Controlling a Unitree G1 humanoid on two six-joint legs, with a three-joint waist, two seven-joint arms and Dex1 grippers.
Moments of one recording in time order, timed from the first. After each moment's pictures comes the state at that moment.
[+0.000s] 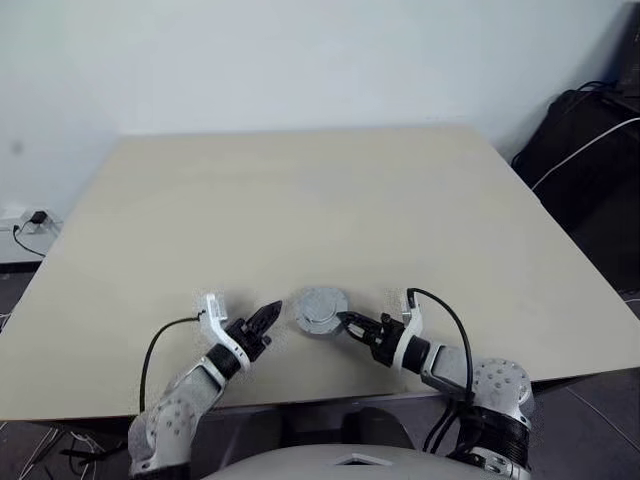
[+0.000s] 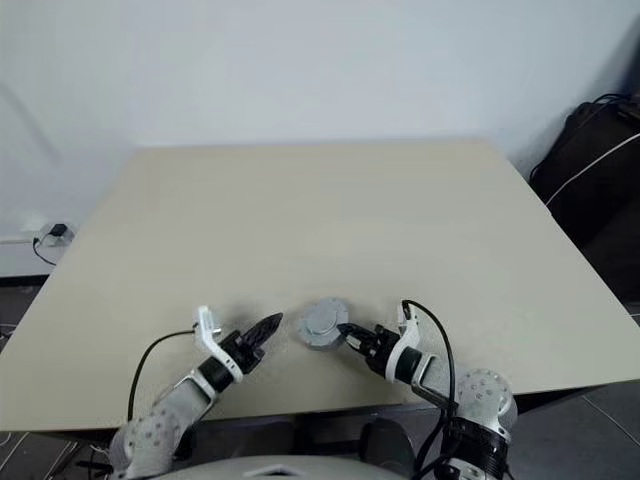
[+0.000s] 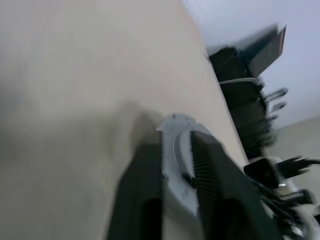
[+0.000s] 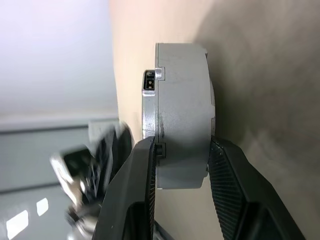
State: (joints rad) left arm 0.29 -0.06 0.20 -0.26 -0.86 0.80 -0.40; right arm -0.04 0.07 -0.56 -0.05 0.95 1.45 0.26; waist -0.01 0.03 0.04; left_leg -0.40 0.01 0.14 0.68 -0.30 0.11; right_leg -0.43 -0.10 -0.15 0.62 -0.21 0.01
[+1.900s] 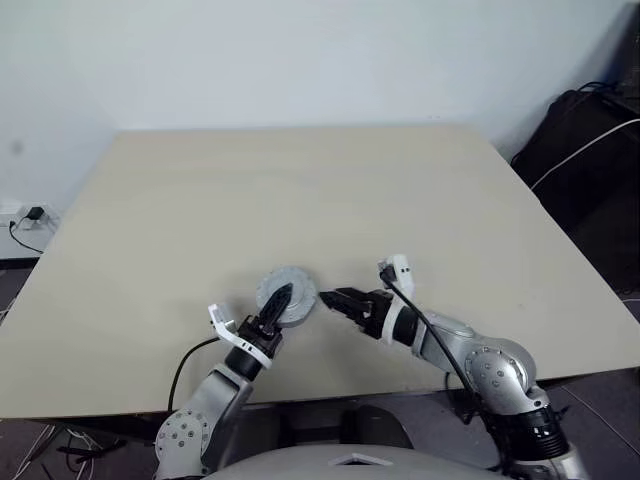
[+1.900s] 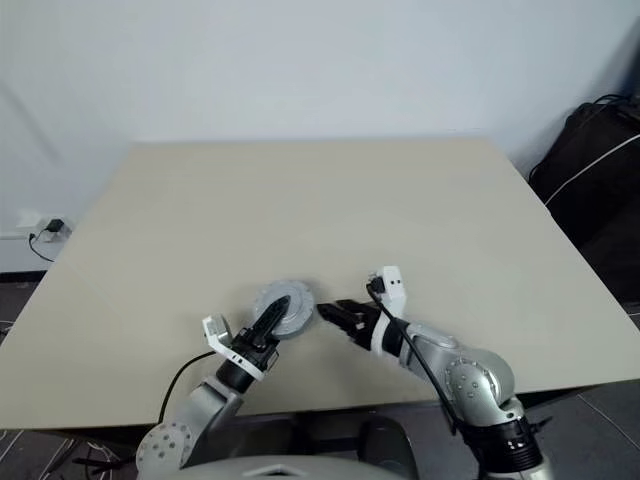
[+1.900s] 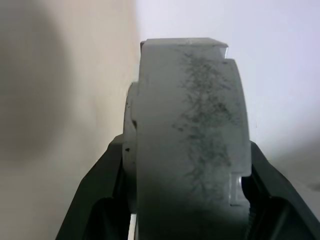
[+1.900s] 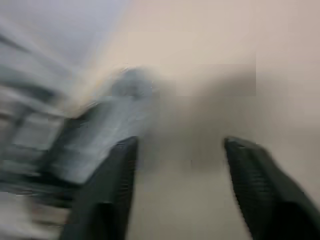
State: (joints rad) left arm 0.29 -0.06 0.08 -0.13 -1.37 0.63 -0.24; right arm -0.01 -0.47 0.19 -0.34 0.79 0.72 0.24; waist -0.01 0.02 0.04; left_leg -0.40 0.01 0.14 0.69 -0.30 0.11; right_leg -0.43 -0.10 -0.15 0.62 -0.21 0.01
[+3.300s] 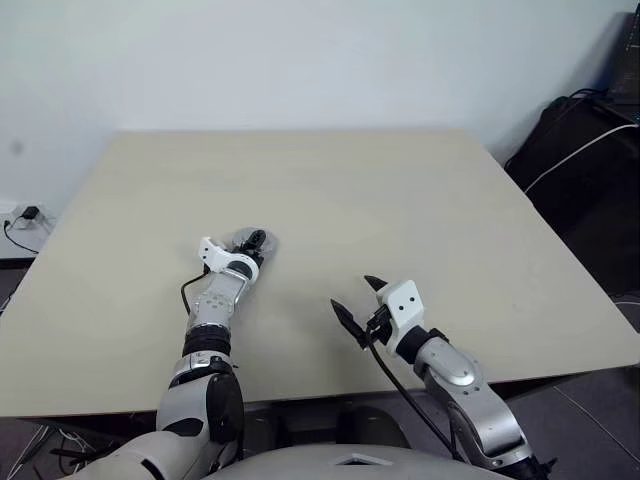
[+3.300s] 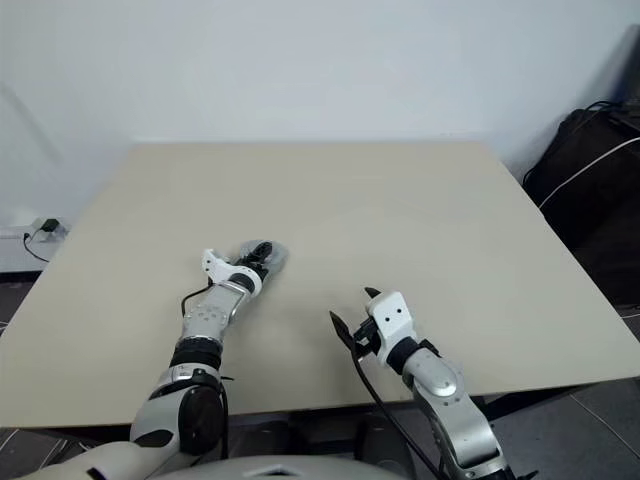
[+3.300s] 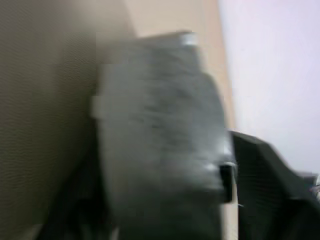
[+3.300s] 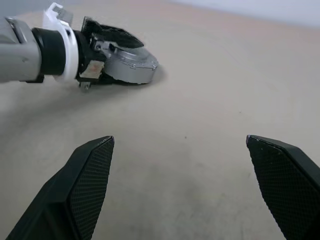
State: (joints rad) left arm -0.52 -0.05 0.46 0.69 -0.89 0.39 -0.04; right arm 0.20 -0.32 0.25 -0.37 0.16 0.26 0.34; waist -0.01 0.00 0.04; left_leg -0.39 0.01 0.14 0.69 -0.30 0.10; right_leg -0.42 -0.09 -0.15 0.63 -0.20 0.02
